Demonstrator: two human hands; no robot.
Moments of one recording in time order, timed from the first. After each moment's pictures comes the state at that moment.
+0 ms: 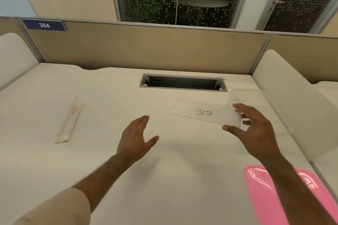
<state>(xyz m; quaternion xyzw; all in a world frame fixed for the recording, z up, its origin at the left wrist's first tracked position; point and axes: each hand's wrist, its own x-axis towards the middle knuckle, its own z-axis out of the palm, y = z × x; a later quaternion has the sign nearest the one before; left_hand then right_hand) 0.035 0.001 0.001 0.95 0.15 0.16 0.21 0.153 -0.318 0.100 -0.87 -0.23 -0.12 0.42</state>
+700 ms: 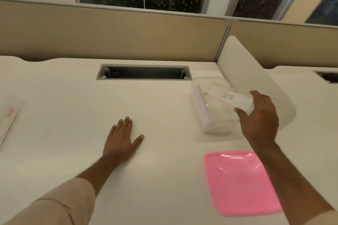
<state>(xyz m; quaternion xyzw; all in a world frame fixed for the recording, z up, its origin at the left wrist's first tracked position) 0.105 -0.064 -0.089 0.98 0.15 0.02 0.13 0.215 -0.435 0.085 -0.93 -0.04 -0.29 0.21</state>
